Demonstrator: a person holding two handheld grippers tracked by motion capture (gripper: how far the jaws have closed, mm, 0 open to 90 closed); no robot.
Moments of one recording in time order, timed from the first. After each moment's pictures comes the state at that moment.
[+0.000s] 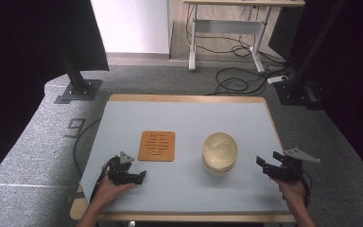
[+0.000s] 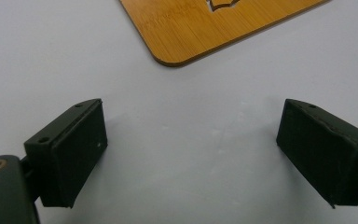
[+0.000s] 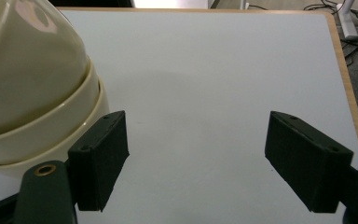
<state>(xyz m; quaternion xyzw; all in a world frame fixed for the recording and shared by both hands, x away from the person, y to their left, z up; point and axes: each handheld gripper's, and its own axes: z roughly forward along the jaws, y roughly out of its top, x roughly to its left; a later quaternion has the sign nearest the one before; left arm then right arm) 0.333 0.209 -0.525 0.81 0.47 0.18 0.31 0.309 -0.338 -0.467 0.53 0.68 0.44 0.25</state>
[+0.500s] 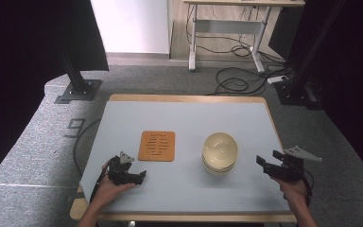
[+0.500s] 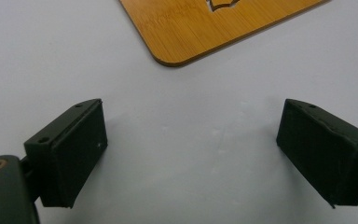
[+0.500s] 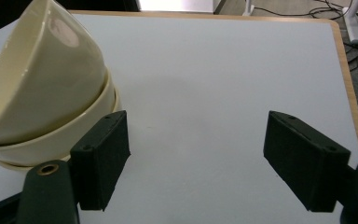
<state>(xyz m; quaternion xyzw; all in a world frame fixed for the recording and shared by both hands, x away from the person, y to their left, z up) 0.333 0.209 -0.525 0.81 0.47 0.18 0.31 0.306 -0.334 -0.454 0.52 0.69 0.45 0.24</state>
